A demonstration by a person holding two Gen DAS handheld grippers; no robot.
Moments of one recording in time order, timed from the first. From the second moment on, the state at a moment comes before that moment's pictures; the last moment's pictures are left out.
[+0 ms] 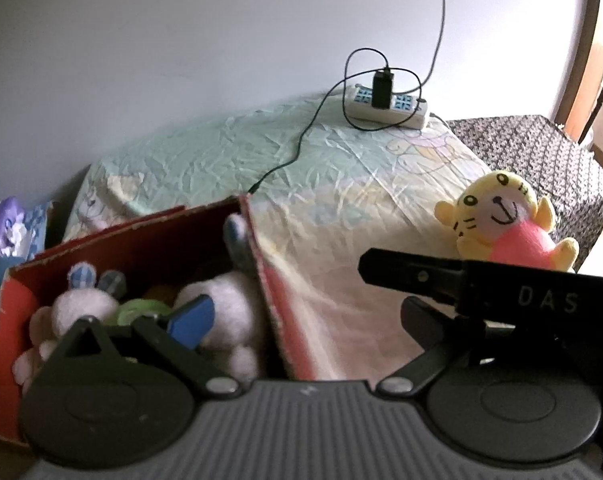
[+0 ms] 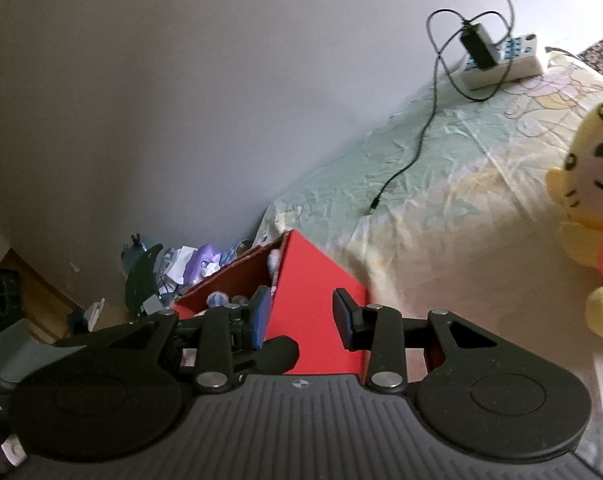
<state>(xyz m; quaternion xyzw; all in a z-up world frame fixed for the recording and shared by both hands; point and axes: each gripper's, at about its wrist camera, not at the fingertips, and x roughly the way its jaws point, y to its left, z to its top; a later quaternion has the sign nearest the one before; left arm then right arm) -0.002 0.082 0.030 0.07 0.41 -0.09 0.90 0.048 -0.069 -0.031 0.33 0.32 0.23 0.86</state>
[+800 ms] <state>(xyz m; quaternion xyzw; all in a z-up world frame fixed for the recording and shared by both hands) -0.004 -0.030 0.007 0.10 0.45 -0.15 0.87 0.006 -0.172 -0.048 0.36 0.30 0.16 0.87</state>
